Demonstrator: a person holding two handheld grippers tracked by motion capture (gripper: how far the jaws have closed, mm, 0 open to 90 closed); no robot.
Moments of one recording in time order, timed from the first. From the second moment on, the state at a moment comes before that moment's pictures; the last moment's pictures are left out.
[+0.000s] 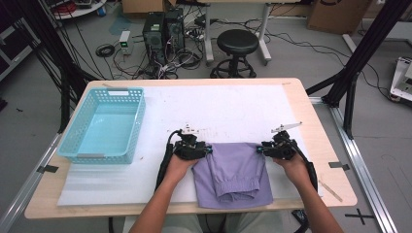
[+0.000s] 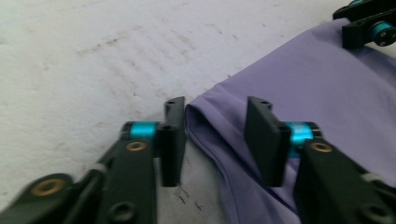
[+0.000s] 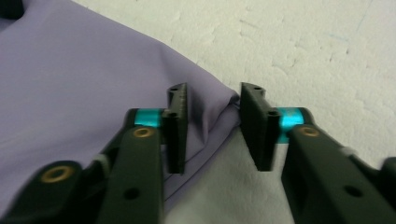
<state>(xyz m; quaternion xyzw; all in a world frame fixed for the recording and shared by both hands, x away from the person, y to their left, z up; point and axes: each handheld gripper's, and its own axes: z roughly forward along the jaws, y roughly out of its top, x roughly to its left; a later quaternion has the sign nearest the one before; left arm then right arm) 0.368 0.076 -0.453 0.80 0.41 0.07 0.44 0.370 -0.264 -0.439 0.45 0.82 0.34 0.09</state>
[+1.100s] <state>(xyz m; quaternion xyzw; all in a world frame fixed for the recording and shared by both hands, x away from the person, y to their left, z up) 0.416 0.102 -0.429 0.75 0.45 0.14 0.45 0.418 -0.229 -0.423 0.47 0.80 0.33 0.17</state>
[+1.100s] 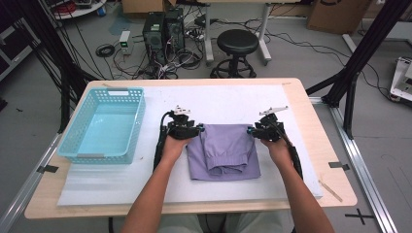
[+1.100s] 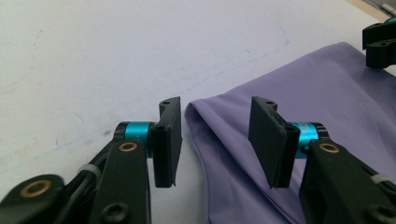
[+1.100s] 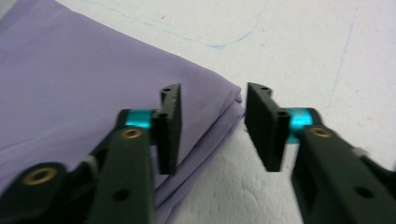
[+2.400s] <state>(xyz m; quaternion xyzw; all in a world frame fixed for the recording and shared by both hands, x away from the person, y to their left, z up) 0.349 0.117 -0.431 0.76 0.41 0.14 0.48 0.320 -0.188 -0.436 0.26 0.89 0.37 0.04</state>
